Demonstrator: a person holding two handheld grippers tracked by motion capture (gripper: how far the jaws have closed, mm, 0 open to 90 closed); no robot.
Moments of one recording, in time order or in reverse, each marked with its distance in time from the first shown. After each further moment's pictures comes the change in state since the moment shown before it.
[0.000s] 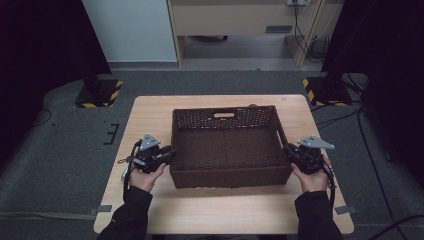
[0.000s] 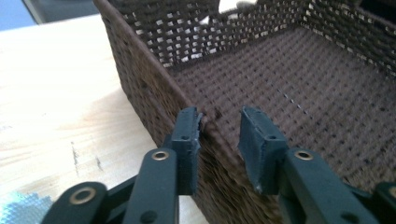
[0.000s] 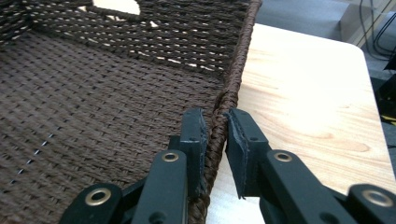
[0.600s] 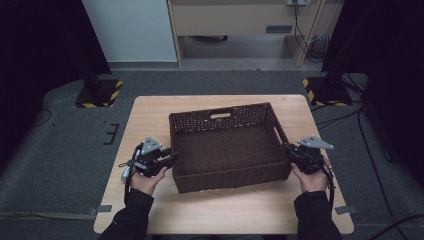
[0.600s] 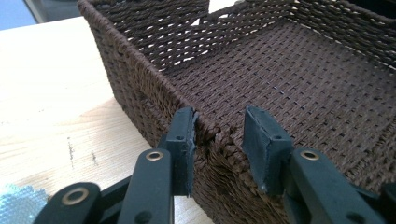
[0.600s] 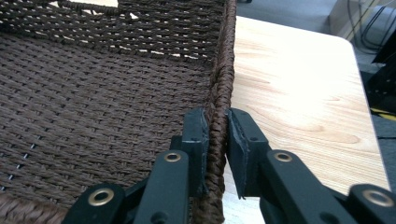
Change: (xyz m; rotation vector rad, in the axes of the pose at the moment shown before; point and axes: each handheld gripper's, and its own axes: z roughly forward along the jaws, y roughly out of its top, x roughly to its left) left arm -0.009 -0.006 -0.003 0.010 -0.012 0.011; right arm -0.001 -0.002 0.003 0.015 -0.035 0.017
